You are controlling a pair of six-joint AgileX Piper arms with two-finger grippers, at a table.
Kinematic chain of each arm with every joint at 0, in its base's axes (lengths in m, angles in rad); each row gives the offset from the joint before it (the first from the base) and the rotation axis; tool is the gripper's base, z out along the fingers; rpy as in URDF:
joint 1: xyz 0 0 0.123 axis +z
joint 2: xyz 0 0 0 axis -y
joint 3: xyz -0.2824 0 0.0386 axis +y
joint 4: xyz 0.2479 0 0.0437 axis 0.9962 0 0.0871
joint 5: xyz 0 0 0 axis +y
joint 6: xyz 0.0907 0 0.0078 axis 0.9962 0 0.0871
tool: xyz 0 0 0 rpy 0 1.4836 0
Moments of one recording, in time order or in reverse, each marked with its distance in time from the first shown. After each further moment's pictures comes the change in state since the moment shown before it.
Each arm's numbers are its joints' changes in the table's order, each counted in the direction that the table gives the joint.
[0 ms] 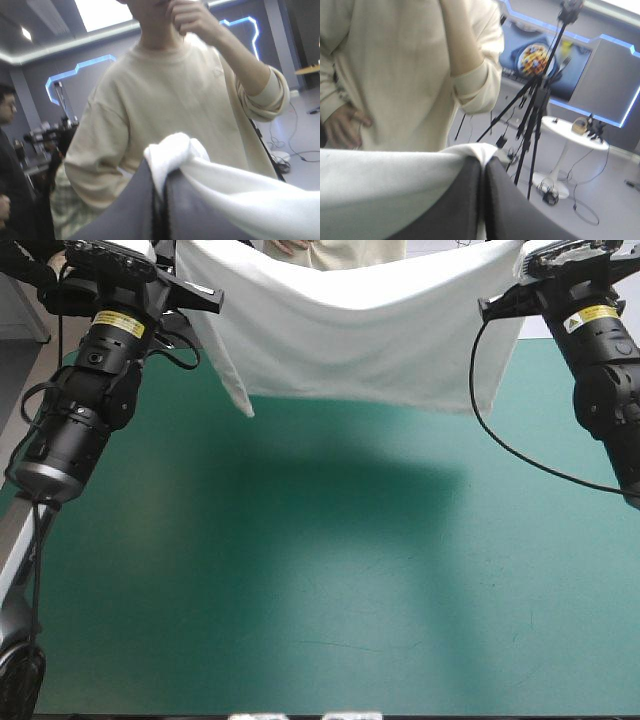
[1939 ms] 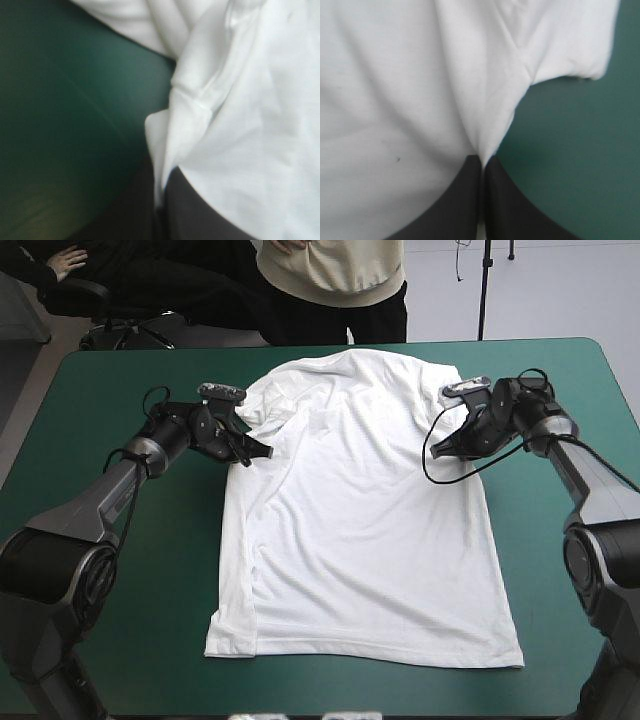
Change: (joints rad) left arm 0.000 -0.359 0.110 -0.226 0.898 -0.125; right arm 0.000 -0.466 -0.008 0.002 0.899 0.149
